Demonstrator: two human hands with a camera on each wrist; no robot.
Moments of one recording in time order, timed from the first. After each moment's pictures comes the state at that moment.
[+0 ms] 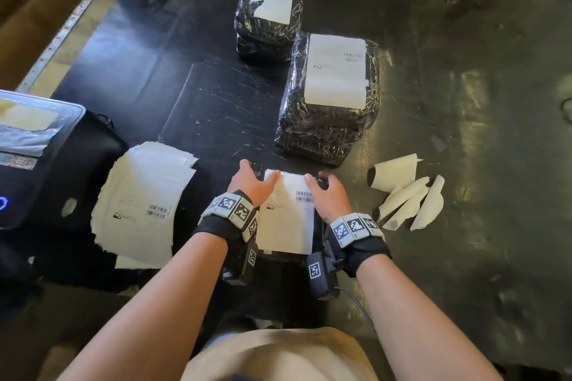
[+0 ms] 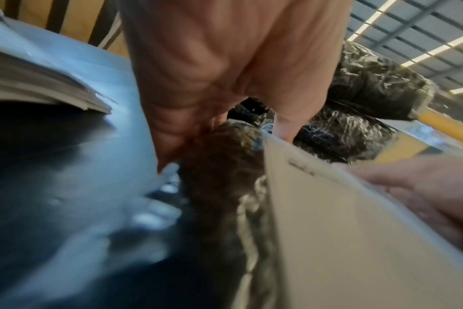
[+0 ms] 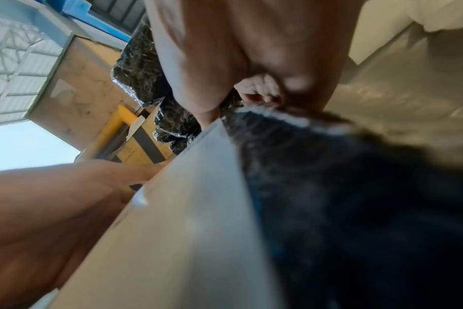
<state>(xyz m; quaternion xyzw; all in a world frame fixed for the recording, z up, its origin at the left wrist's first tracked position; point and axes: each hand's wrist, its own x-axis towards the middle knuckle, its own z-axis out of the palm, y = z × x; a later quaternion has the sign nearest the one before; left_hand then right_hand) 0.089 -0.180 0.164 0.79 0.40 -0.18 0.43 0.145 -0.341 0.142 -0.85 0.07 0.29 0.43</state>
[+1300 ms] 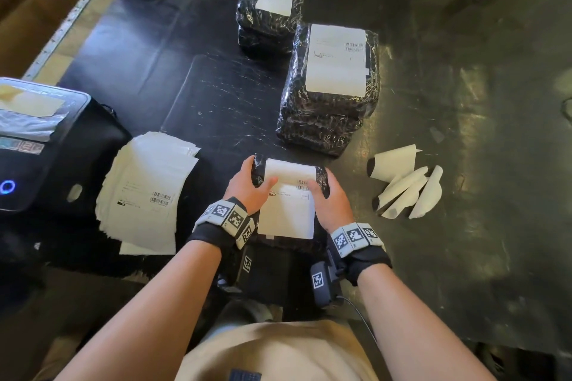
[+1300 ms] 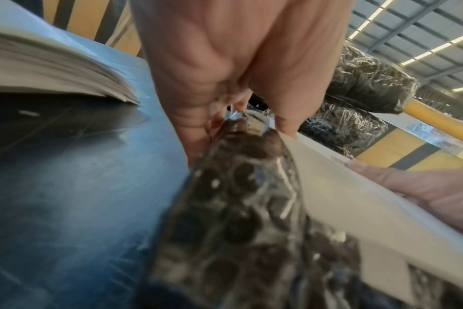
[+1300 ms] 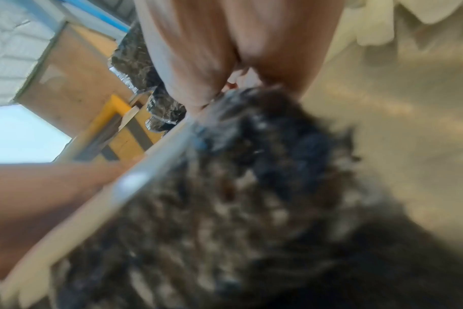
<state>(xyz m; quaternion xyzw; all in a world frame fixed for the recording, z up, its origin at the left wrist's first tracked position) 0.053 -0.188 0.160 0.80 0.35 -0.13 0.47 0.111 -0.360 0.138 -0.86 0.00 0.25 0.45</state>
